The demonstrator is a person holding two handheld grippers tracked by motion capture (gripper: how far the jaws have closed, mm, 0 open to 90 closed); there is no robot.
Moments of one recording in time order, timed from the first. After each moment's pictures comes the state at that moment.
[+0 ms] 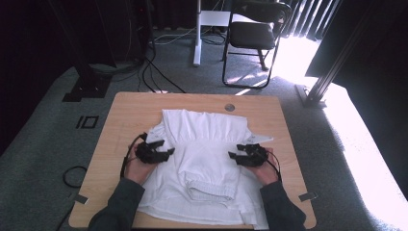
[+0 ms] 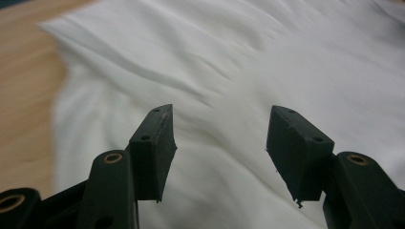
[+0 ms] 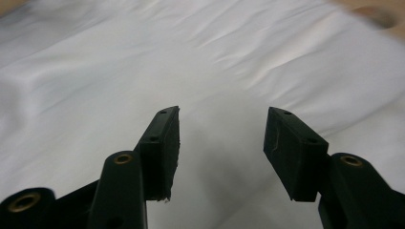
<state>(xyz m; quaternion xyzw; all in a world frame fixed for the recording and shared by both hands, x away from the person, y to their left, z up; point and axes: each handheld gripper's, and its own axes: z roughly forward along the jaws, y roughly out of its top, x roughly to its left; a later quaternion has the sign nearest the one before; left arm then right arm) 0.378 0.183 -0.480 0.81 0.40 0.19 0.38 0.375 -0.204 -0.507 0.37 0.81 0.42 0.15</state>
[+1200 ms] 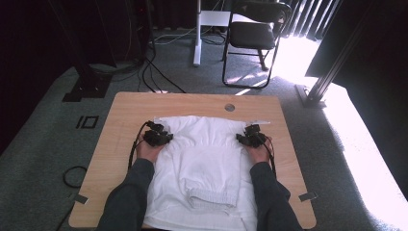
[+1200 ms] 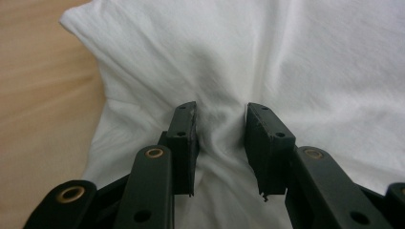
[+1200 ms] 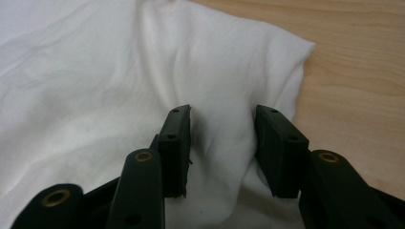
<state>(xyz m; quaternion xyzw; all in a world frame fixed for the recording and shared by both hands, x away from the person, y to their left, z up) 0.459 0.177 -0.539 0.79 0.49 0.16 0.33 0.467 -0.217 -0.551 0.54 0.75 0.35 0.18</state>
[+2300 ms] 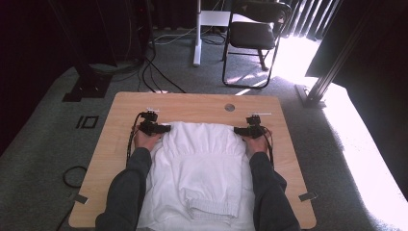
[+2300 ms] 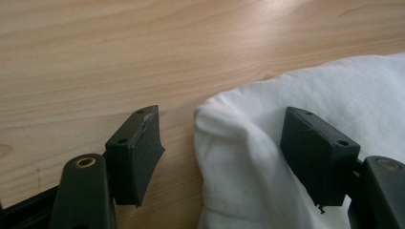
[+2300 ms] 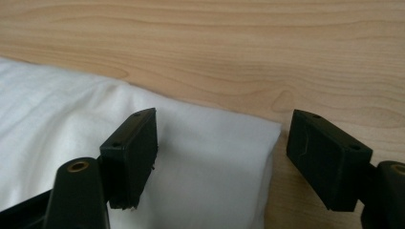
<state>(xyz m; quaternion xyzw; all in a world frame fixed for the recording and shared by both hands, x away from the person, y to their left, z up) 0.508 0.199 -0.537 0.75 0.56 0.13 0.33 0.503 -0.220 -0.547 0.59 0.71 0.35 0.15</state>
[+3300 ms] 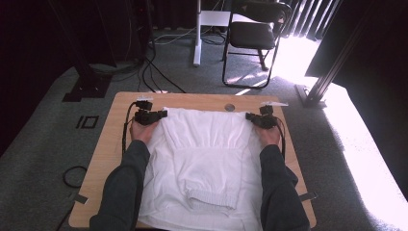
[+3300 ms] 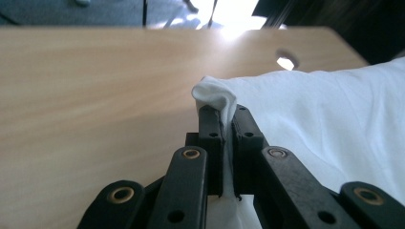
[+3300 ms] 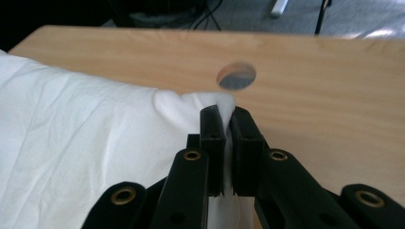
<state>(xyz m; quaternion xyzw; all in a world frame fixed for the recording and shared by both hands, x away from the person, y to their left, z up) 0.502 0.206 -0.461 0.72 0.50 0.12 0.46 0.497 -0.255 -0.479 0.53 0.70 0.46 0.16</state>
